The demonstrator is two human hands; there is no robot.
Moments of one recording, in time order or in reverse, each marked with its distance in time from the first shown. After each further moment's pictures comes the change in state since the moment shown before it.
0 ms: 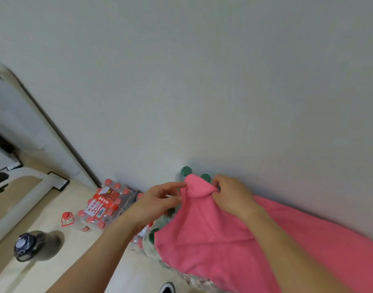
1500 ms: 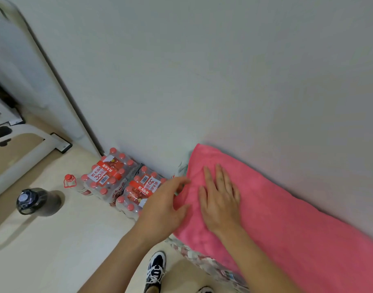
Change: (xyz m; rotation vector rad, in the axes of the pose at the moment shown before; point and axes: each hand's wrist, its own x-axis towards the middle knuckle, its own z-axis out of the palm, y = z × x) left_hand -0.042 -0.044 0.023 0.432 0.310 0.237; right_hand -0.040 -0.038 0.090 -0.154 0.199 -0.026
